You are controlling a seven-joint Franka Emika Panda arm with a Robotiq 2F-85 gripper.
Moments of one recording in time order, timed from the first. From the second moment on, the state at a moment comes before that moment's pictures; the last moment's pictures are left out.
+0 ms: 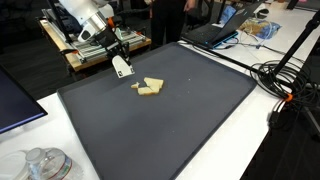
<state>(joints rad) -0.21 0.01 -0.19 -2.63 1.10 2.60 -0.57</state>
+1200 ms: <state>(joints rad) -0.06 -0.04 -0.05 -2.31 -0.04 2.21 -0.12</state>
